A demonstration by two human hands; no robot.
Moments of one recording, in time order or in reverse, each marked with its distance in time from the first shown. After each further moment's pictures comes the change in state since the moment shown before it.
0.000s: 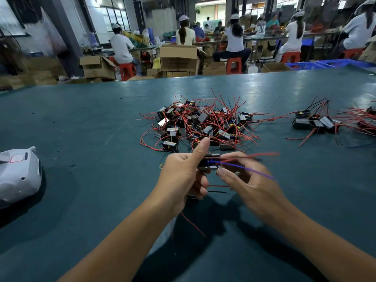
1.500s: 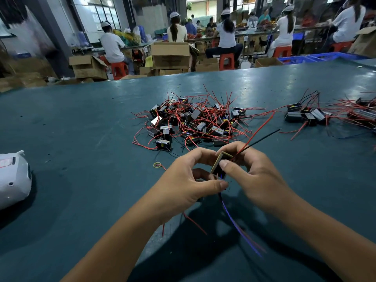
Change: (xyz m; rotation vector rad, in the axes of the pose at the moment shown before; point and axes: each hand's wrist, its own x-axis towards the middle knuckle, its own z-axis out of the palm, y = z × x) left_hand -0.019 0.003 -0.001 0.280 -0.352 0.196; right_hand 0.001 -0.019 -0.015 0.018 -0.010 -0.007
